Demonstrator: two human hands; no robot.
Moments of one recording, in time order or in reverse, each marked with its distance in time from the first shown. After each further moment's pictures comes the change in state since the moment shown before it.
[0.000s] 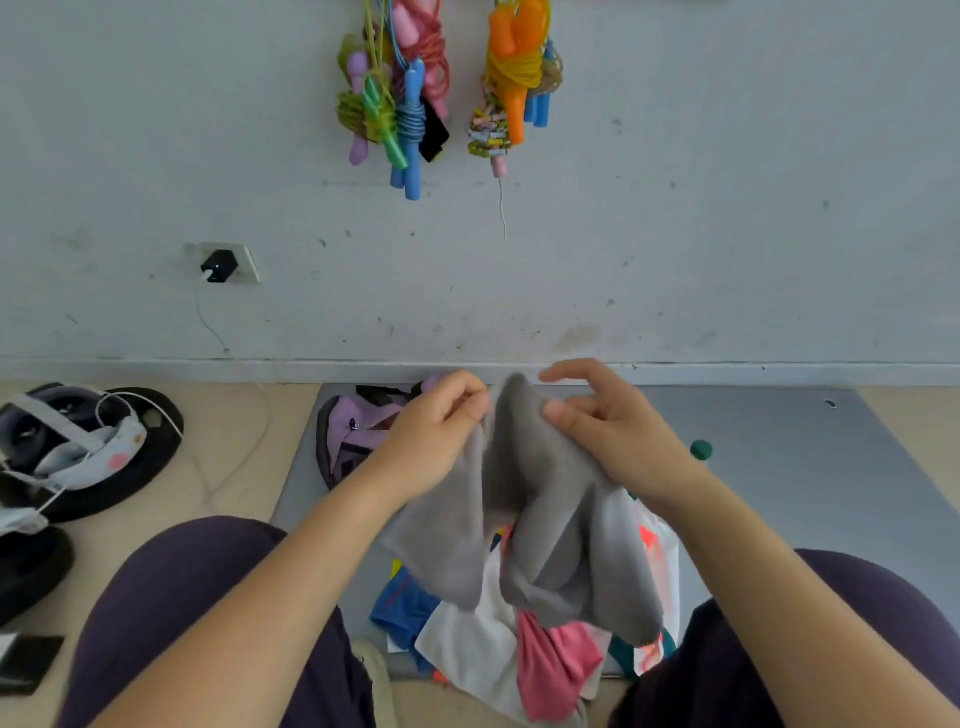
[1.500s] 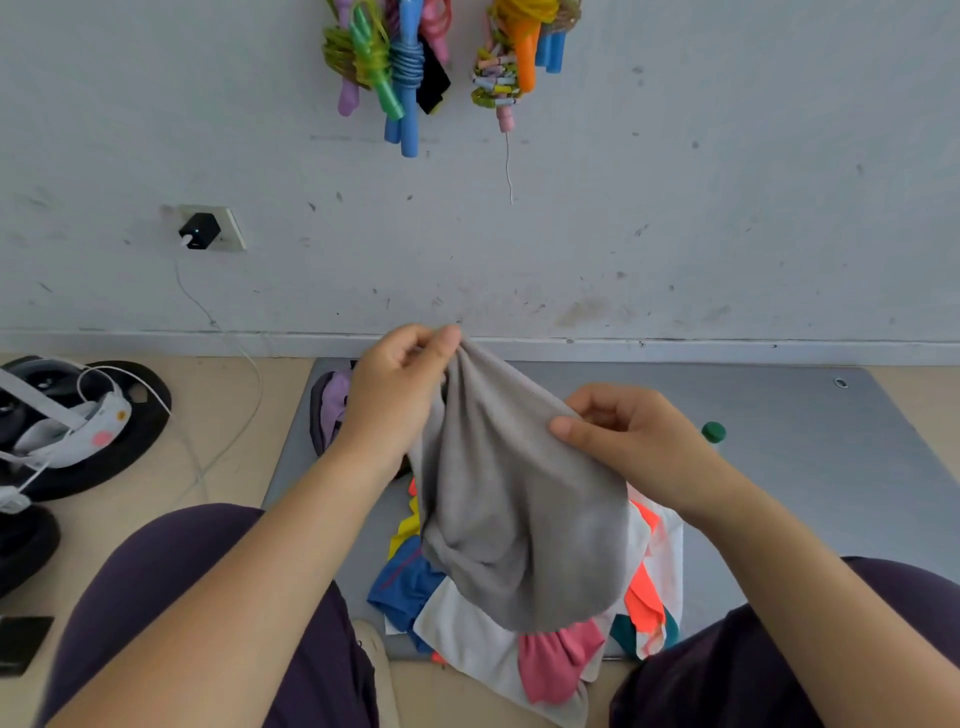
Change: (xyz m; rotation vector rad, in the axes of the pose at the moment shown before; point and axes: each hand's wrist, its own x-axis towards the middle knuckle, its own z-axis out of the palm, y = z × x) left_hand 0.022 -0.011 -0.007 -0.280 0.427 -0.139; right_hand -0.005 0.003 0.000 -0.070 -0.085 0.130
